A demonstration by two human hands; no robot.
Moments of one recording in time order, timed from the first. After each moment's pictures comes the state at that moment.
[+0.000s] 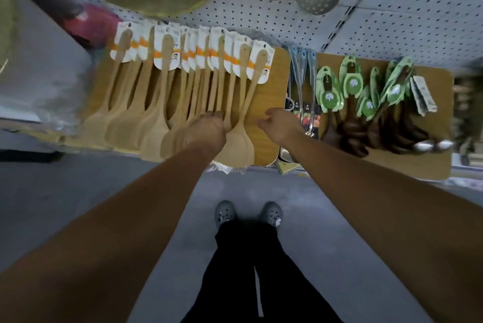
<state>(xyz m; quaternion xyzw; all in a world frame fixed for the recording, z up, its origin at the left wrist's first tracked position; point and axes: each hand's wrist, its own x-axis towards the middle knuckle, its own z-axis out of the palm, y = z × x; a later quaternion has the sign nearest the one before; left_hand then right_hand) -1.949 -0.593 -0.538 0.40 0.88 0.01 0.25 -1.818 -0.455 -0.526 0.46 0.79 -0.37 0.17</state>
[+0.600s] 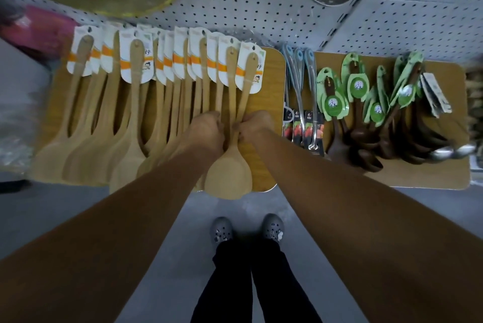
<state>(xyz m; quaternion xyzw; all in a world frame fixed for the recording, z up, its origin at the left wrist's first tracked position) -1.977 -0.533 -0.596 0.34 0.88 0.17 0.27 -1.893 -0.438 -0.615 0.62 0.58 -0.53 0.07</state>
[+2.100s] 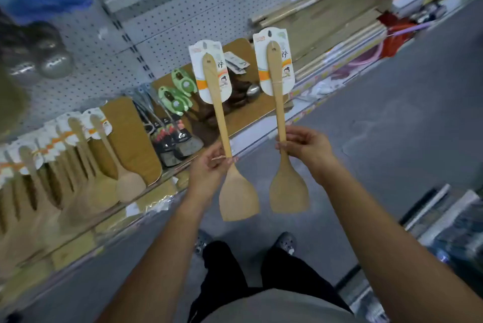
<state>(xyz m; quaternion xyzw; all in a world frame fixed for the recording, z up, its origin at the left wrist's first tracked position) -1.594 -0.590 -0.412 0.36 0.62 0.43 0.56 -1.363 -0.547 -0.380 0.61 0.34 -0.62 -0.36</state>
